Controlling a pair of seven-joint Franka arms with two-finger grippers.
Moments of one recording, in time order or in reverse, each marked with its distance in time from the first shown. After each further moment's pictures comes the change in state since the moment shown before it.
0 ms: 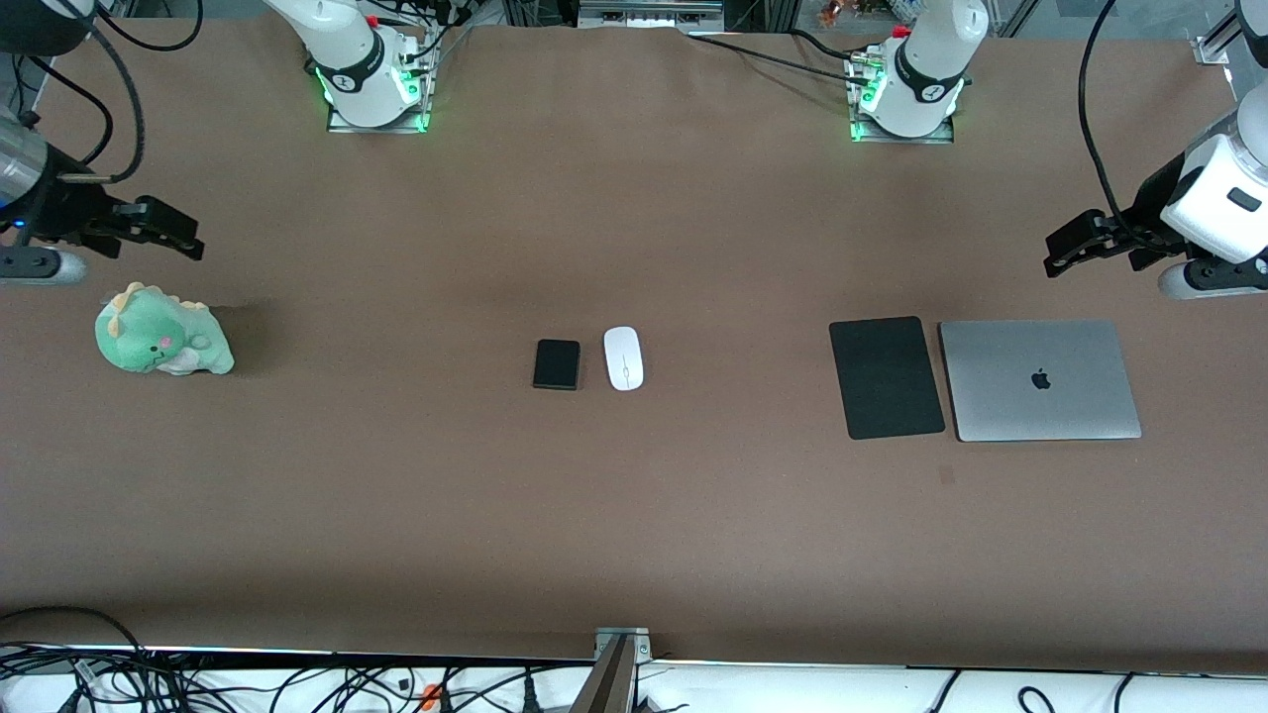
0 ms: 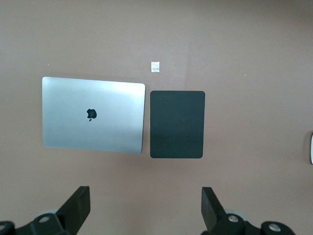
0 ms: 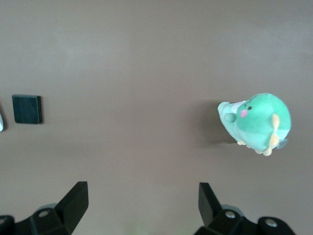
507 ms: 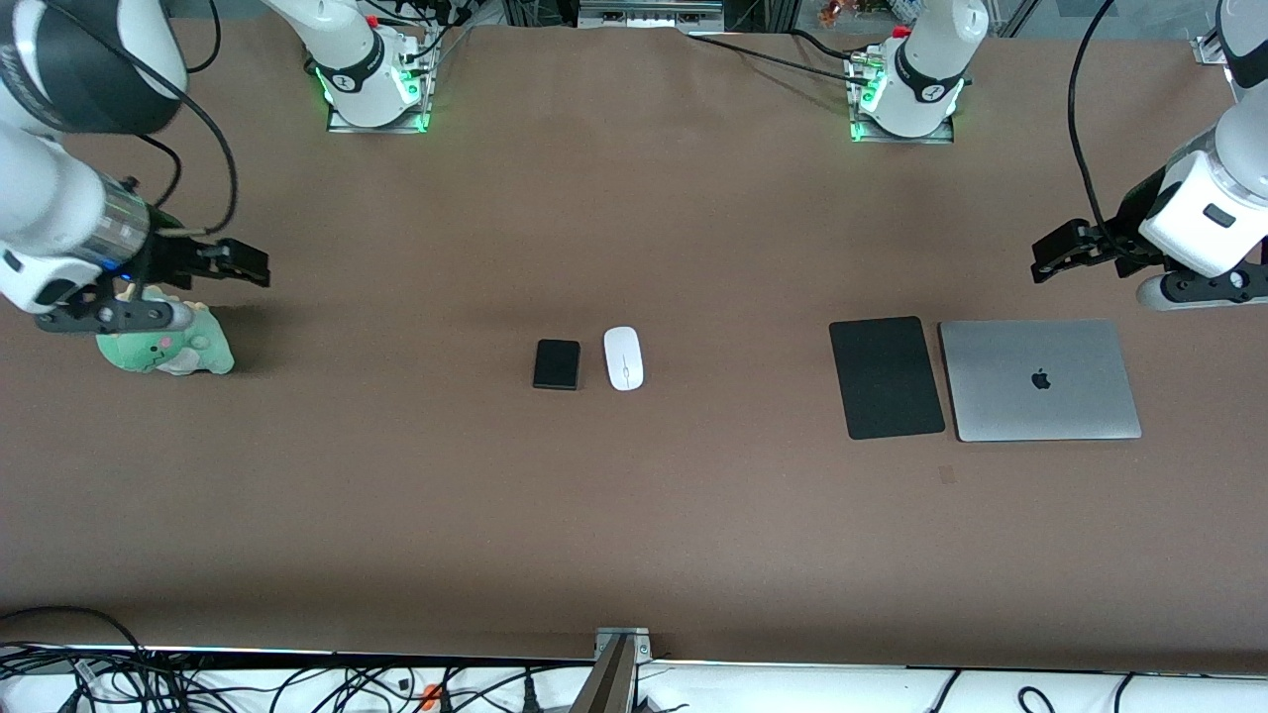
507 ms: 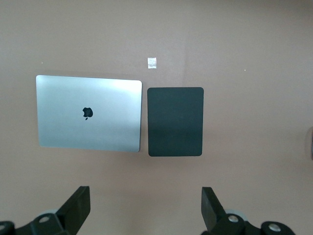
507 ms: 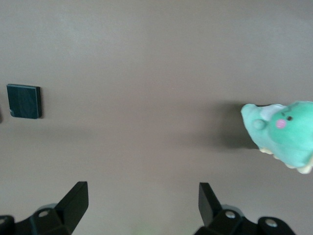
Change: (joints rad) left arm -0.004 0.026 -0.011 0.000 0.000 -0.006 0.003; right arm 0.067 0.125 0.002 -0.002 0.015 0.059 0.050
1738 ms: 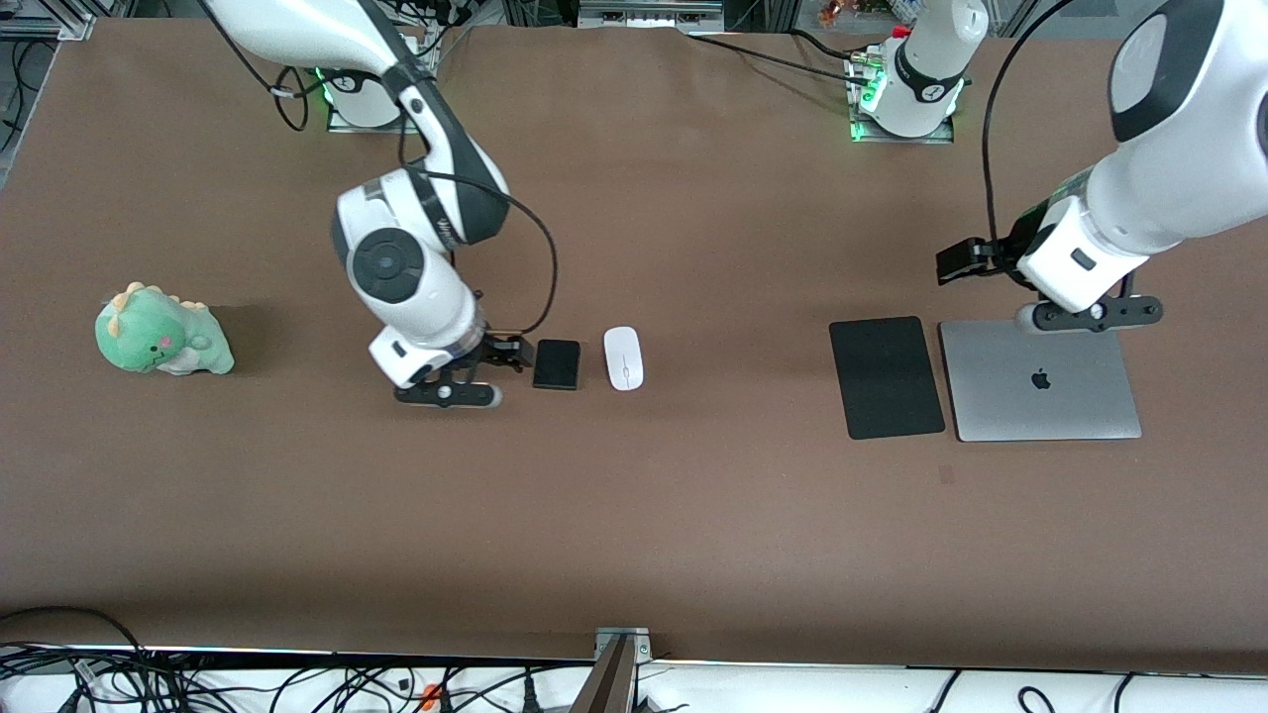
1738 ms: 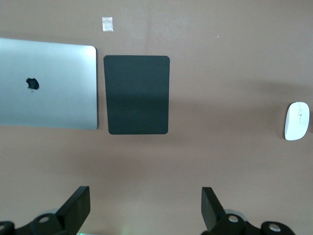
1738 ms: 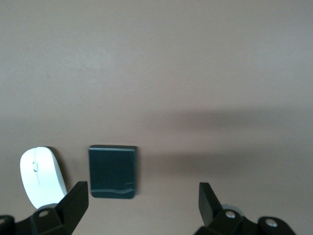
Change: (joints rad) left arm -0.016 0.096 -0.106 0.000 -0.083 -0.021 -0.145; right arm 0.388 0.374 0.005 -0.005 0.023 0.537 0.441
